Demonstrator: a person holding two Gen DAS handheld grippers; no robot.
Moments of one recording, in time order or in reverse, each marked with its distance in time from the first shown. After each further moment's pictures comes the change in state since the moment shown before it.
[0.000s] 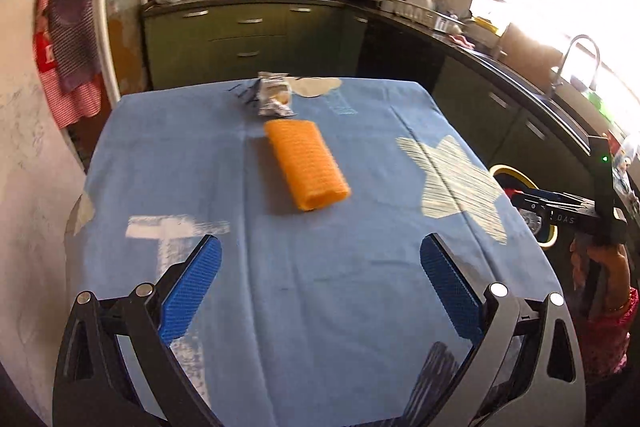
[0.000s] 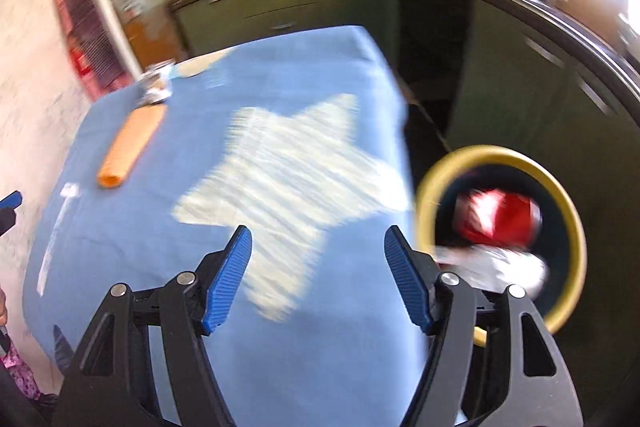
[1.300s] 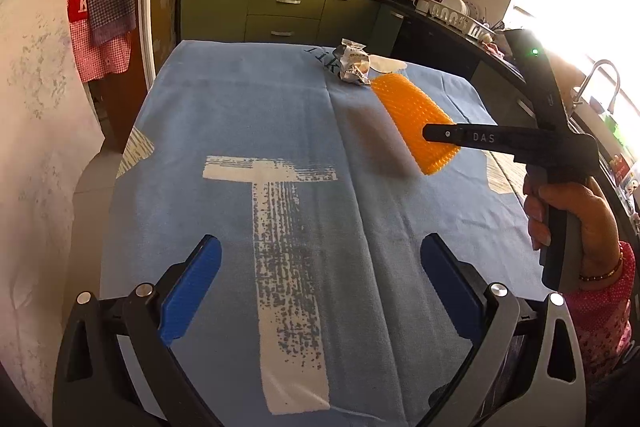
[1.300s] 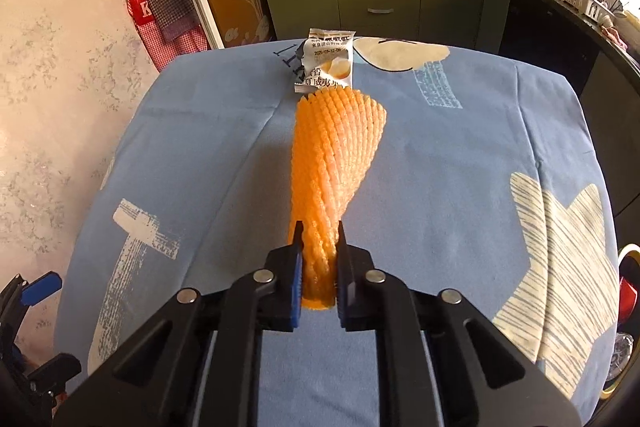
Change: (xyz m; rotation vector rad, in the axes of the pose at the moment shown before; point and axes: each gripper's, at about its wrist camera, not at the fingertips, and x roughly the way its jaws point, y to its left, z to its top) left arm 0.004 0.085 -0.045 -0.094 0.036 0.011; right arm 0.090 0.200 0.058 -0.136 0.069 0.128
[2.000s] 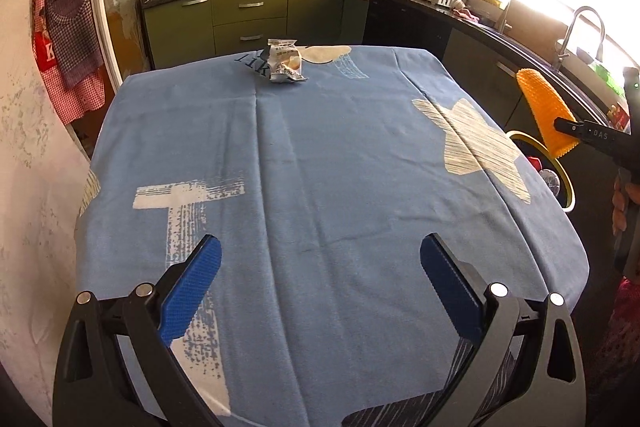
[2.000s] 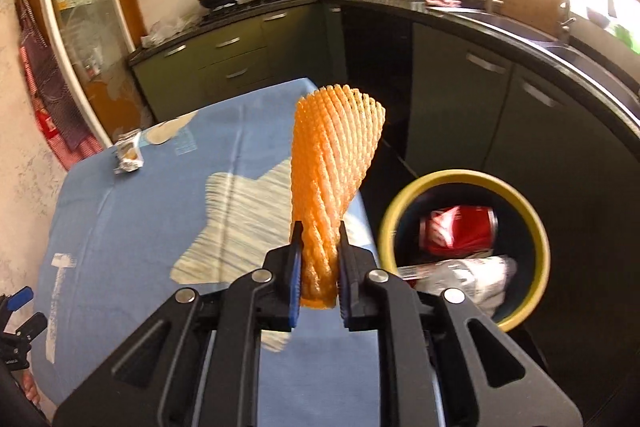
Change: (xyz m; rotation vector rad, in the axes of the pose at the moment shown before) left arm 0.014 -0.098 0.008 0.165 0.030 0.022; right arm -0.162 -0.201 -0.094 0.335 -0.224 -0.332
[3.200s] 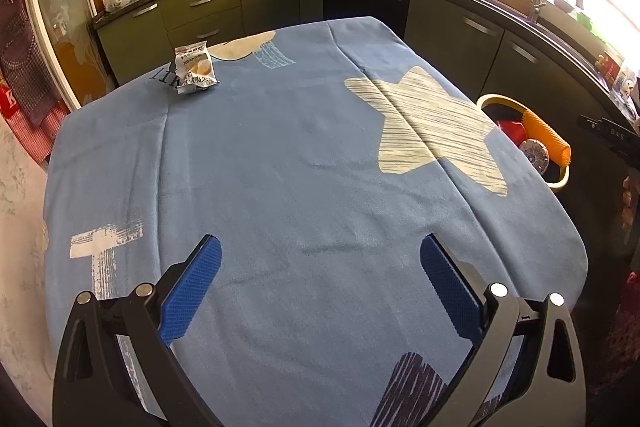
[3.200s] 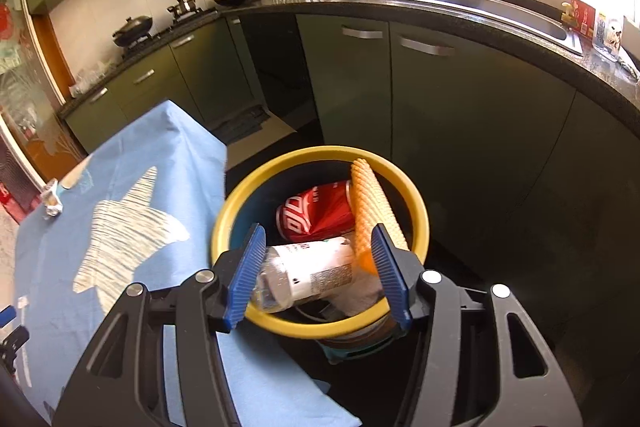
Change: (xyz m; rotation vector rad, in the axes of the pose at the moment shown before) left arm 0.046 -0.079 0.036 0.146 0.083 -0.039; right arm -0.010 -0.147 -0.036 0.223 -0.026 -0.123
